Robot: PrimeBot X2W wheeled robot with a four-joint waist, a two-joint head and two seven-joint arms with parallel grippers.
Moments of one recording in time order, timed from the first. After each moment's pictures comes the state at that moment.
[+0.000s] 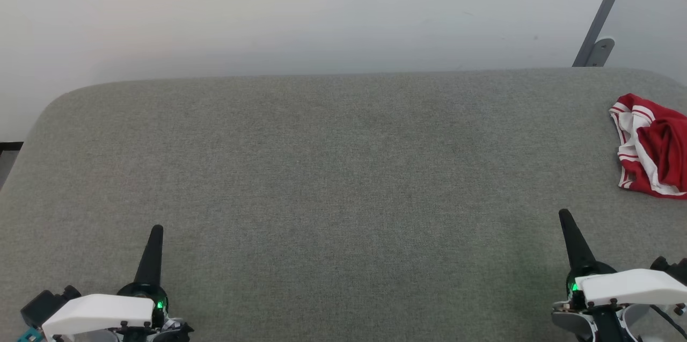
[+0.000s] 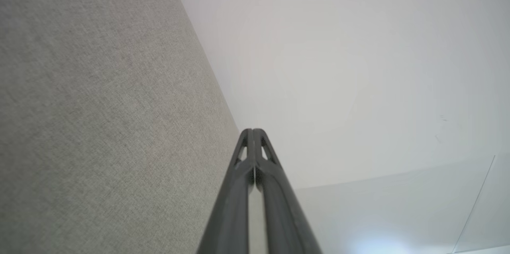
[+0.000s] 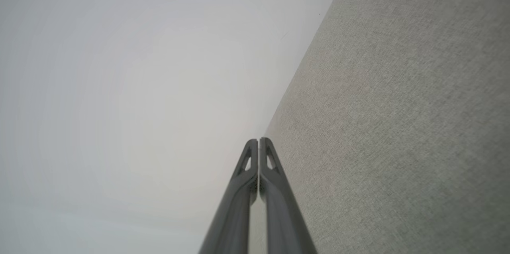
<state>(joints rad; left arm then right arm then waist) -0.04 0.09 0.10 0.24 -1.35 -0.13 0.02 -0.06 -0.05 -0.10 0.27 1.26 0.13 0.03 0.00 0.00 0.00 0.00</state>
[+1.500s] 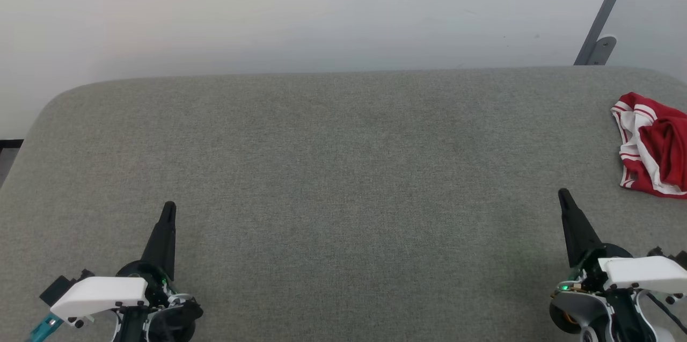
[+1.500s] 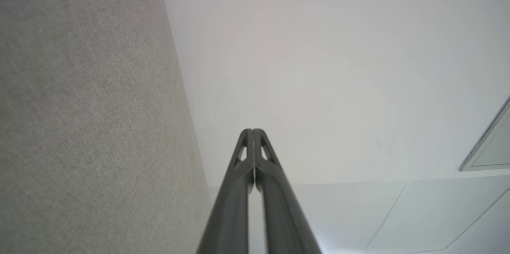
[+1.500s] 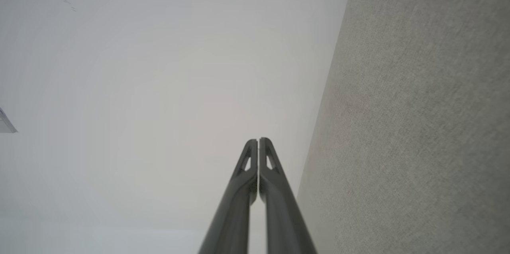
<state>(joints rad) -0.10 0.05 0.11 0.25 -1.60 -0.13 0.11 -0.10 -0.05 -0.11 0.25 1.60 0.13 0.11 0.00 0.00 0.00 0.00</state>
